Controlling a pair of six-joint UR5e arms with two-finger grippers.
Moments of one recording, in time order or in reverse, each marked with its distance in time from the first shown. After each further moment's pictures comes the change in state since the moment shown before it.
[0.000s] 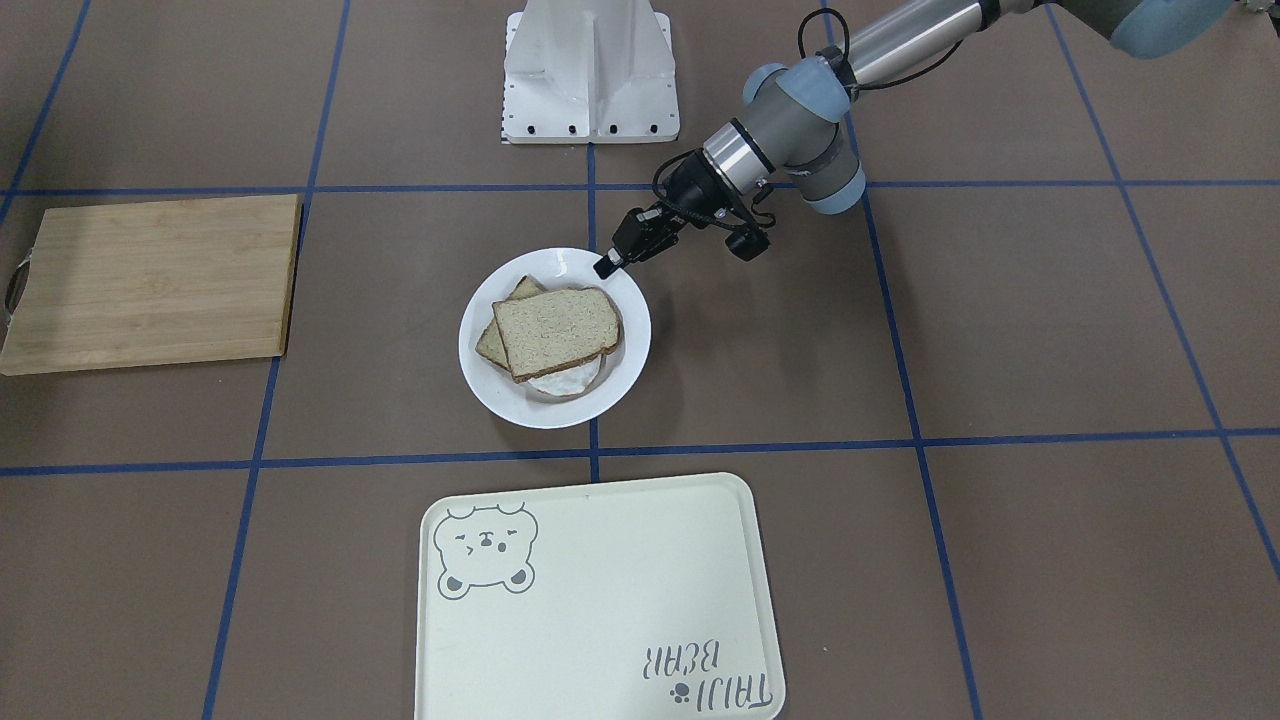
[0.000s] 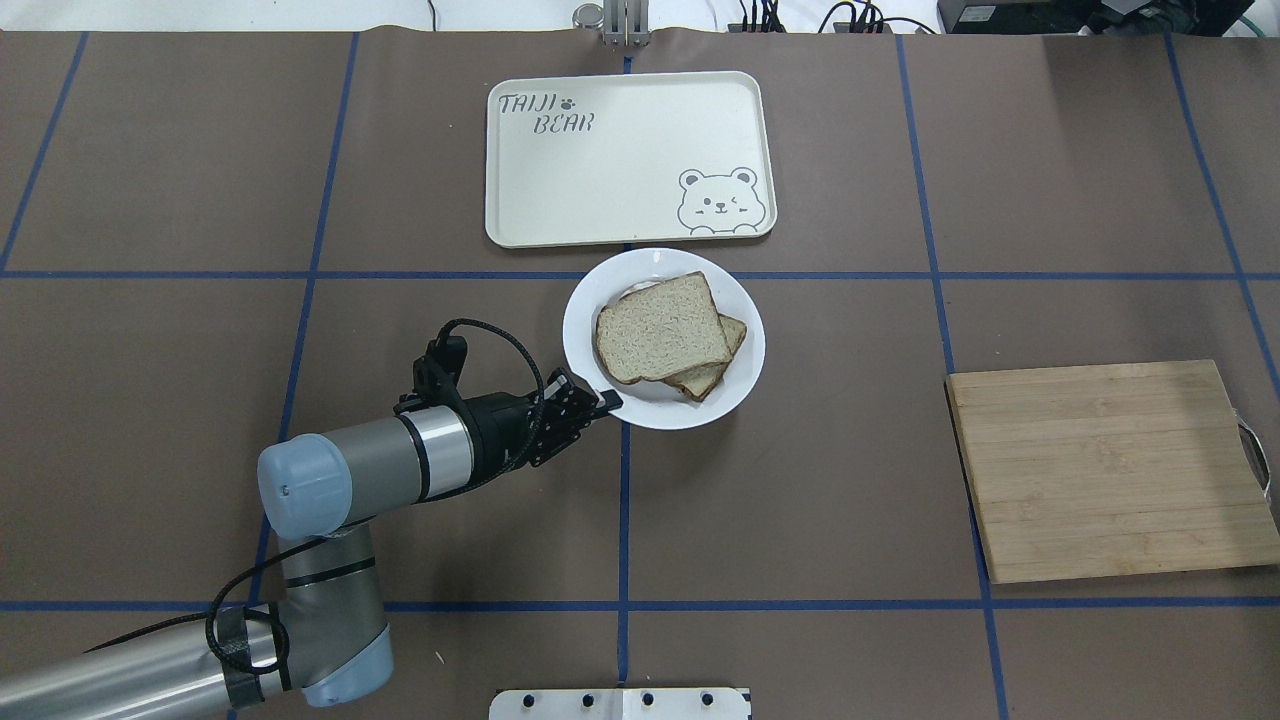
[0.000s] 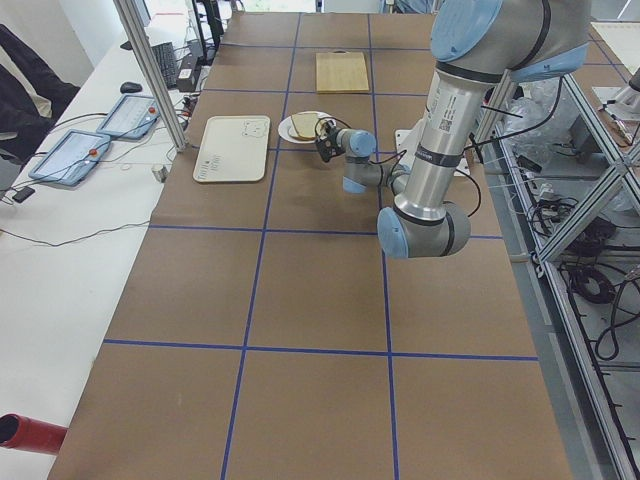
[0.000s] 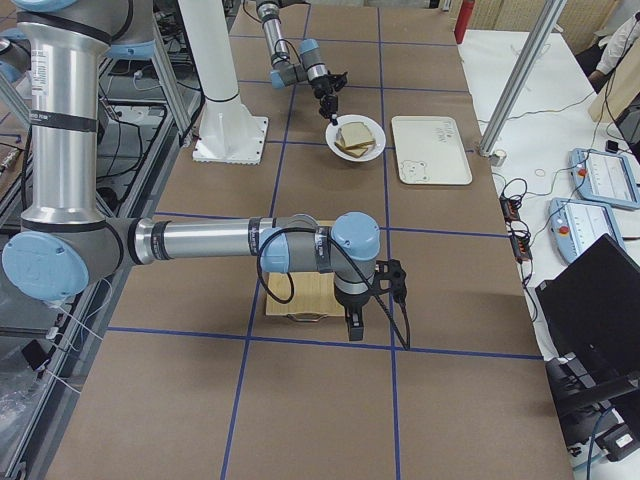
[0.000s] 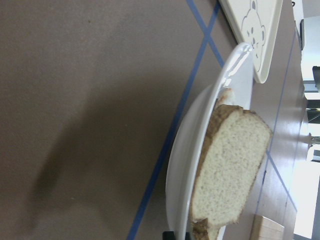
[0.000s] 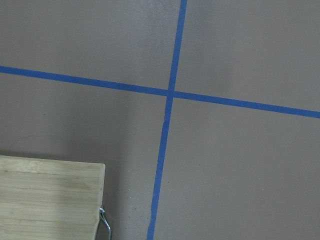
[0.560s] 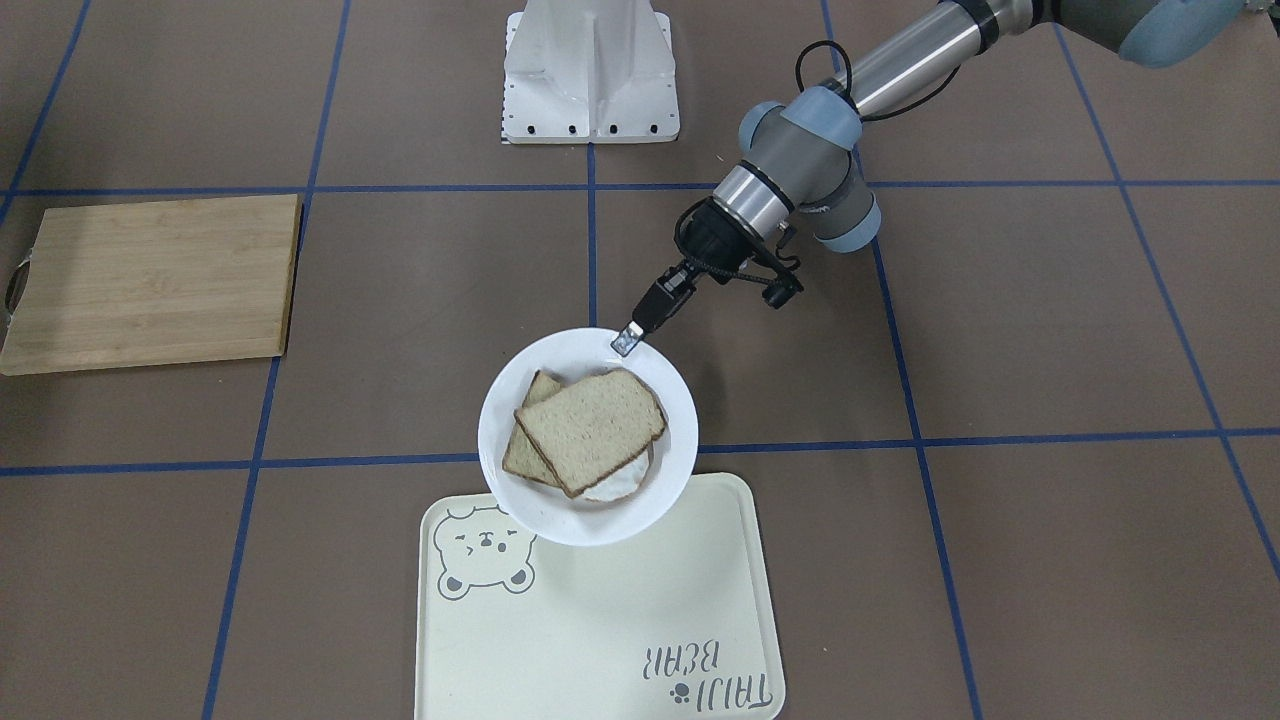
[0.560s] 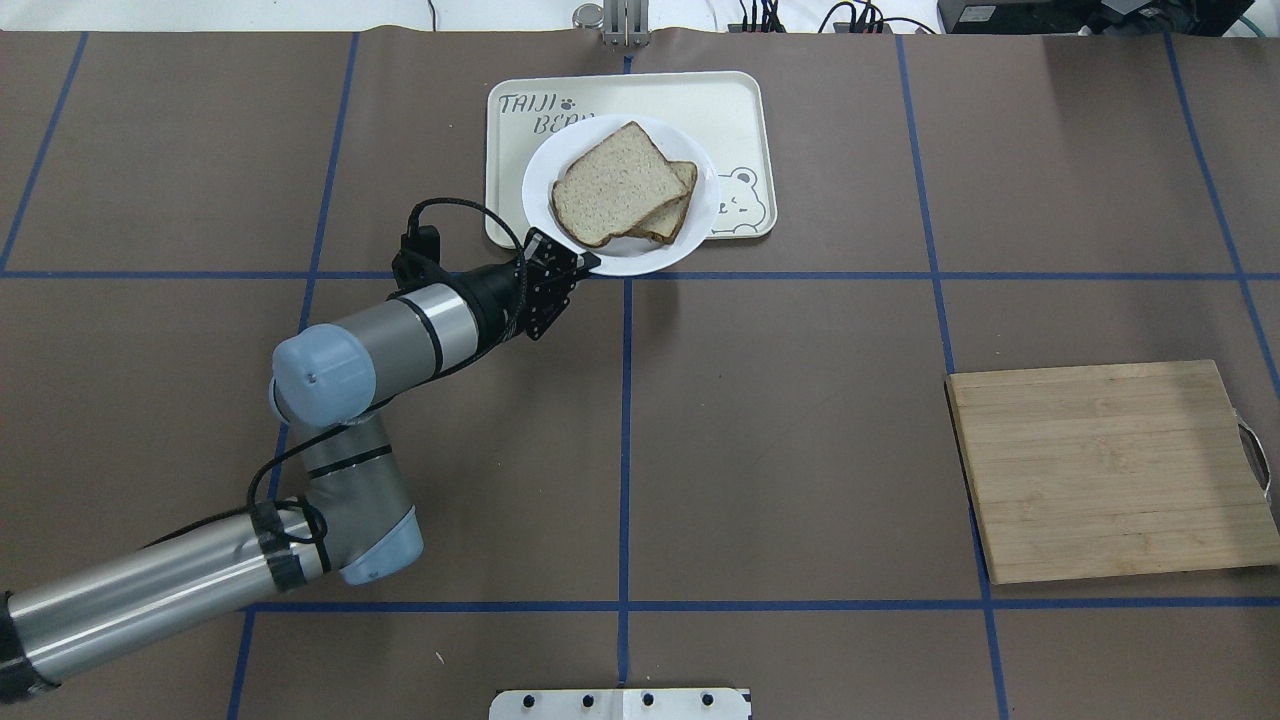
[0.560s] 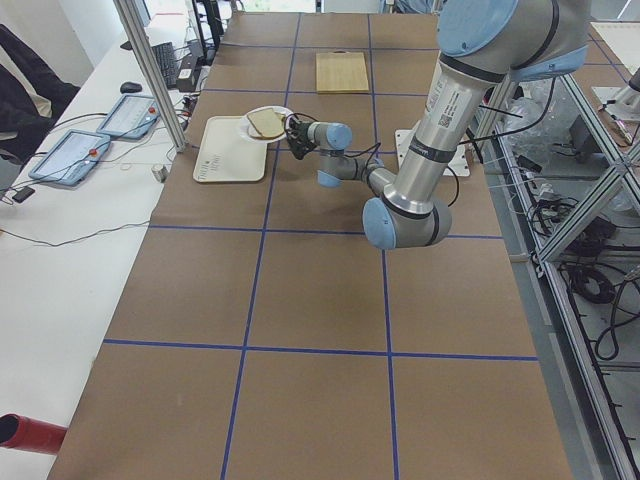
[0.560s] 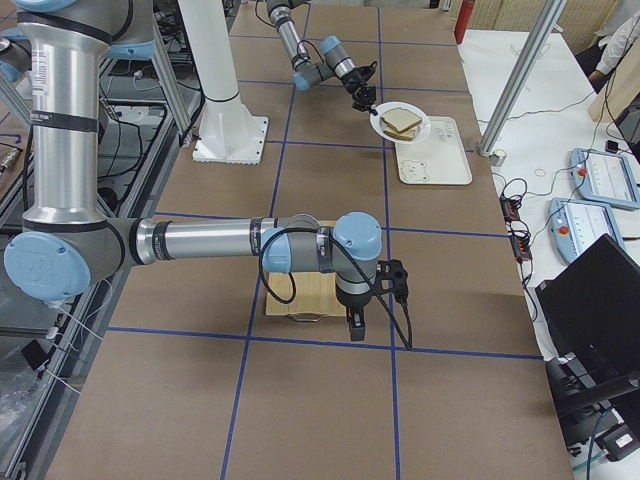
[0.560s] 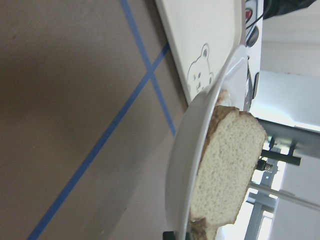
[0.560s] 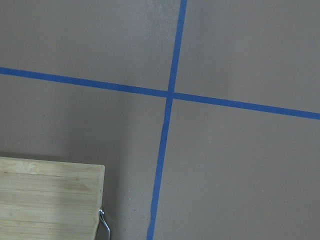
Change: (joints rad) left arm -0.166 -0.133 0.178 0.050 0.060 -0.140; right arm 0.000 0.008 -0.007 0.000 -0.001 0.000
